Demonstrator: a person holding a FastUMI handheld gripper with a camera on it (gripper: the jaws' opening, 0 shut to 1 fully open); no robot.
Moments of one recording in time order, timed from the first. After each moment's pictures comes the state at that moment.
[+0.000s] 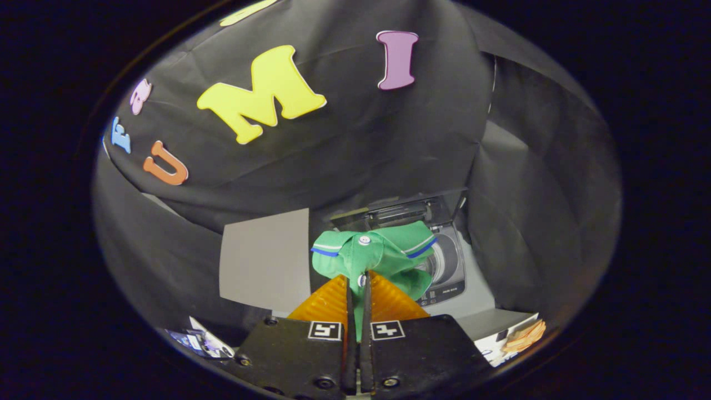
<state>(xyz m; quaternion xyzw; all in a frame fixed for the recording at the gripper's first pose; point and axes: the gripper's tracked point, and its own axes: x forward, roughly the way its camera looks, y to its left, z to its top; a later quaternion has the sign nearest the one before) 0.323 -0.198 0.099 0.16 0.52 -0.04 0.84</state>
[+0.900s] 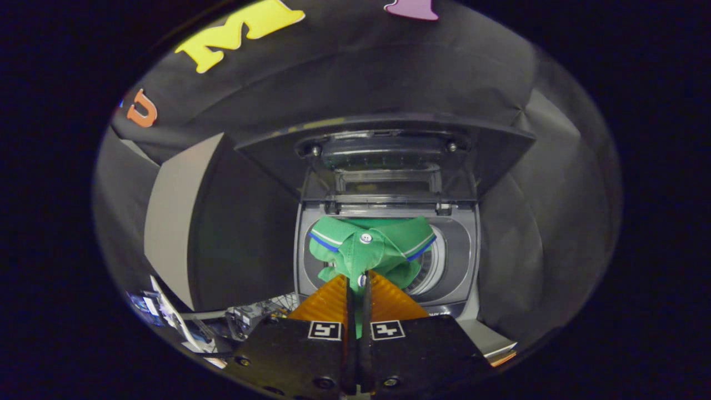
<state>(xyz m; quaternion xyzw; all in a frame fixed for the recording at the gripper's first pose) 0.353 -0.256 -0.157 0.09 0.61 0.02 0.79</state>
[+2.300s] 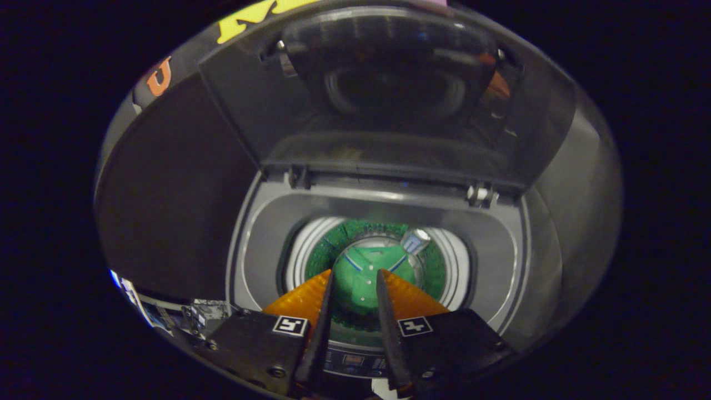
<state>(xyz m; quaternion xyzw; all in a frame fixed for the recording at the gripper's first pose) 0.363 -0.265 -0.283 0.03 0.53 0.05 0.85</state>
